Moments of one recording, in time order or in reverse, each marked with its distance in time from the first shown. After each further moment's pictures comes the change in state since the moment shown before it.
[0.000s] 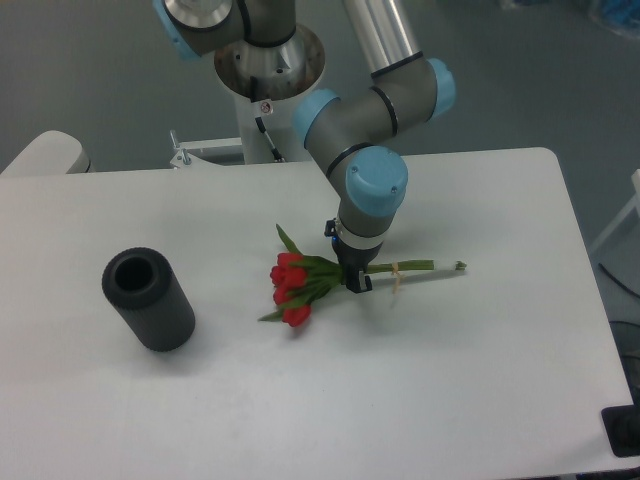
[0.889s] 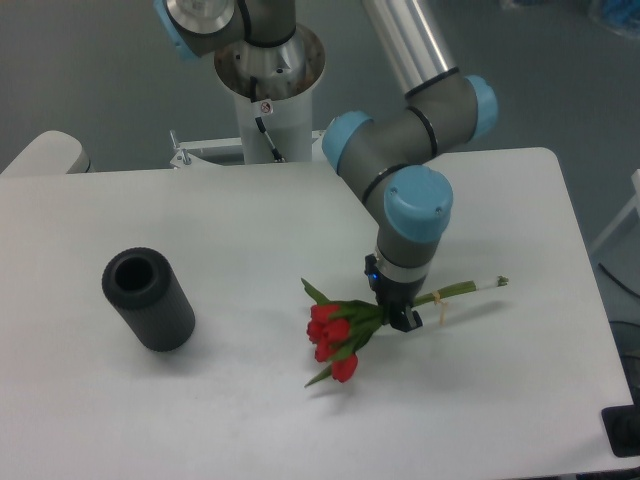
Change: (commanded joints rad) arm -0.002 -0.187 0.363 -0.130 0.000 -0.179
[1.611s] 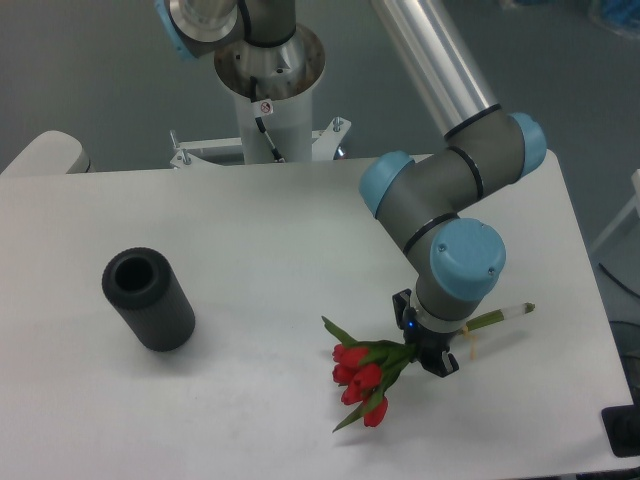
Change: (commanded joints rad) arm -0.009 -0.100 0.187 -0.109 0.024 -0.041
